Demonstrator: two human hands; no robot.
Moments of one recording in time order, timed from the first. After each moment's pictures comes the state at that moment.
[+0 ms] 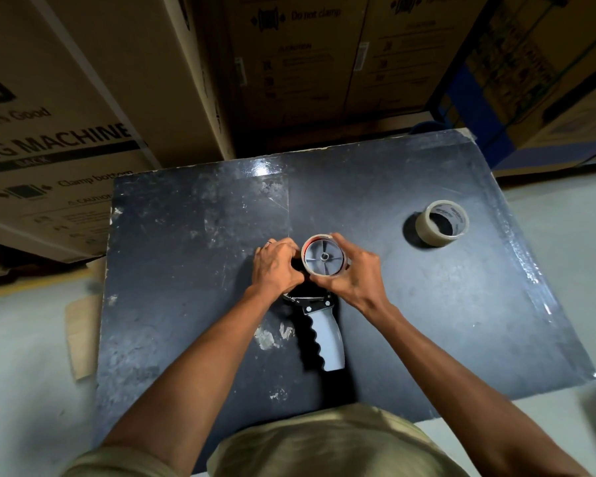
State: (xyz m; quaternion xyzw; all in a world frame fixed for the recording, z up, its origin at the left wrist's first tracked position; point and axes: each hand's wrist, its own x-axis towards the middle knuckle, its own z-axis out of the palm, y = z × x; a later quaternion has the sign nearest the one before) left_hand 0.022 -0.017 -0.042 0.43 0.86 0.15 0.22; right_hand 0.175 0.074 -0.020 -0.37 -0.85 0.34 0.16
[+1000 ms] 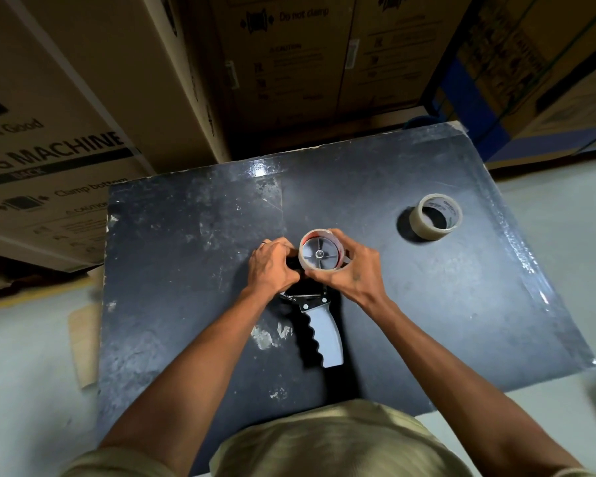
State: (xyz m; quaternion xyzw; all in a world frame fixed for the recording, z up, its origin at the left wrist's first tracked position) left_hand 0.021 -0.015 -0.047 0.41 0.87 0.16 0.22; right_hand 0.183 0.077 -0.025 -0.40 -0.79 0.43 0.17
